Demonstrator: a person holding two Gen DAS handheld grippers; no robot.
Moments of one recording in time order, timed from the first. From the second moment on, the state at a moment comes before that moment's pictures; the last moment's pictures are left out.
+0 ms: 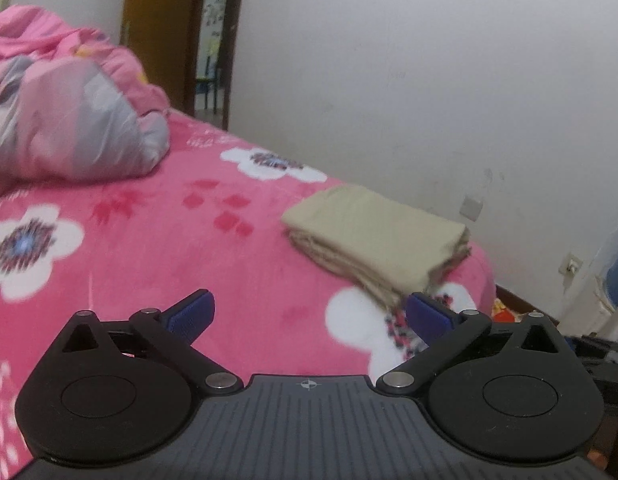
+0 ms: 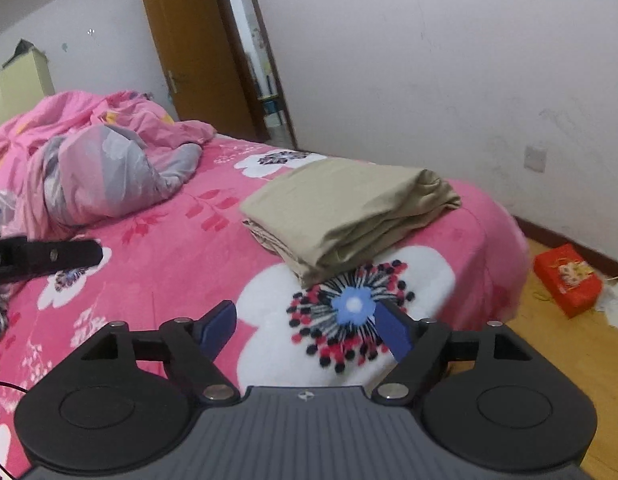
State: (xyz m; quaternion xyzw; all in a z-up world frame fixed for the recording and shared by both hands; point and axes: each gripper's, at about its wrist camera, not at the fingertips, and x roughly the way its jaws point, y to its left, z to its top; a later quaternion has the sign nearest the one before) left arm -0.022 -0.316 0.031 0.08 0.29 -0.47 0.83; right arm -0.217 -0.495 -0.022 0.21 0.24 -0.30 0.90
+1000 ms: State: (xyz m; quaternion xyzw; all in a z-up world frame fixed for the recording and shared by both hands) left arm -0.071 -0.267 0.029 0.09 0.29 -0.41 0.86; right arm -0.219 -0.430 0.011 0.14 0.25 -0.40 0.87
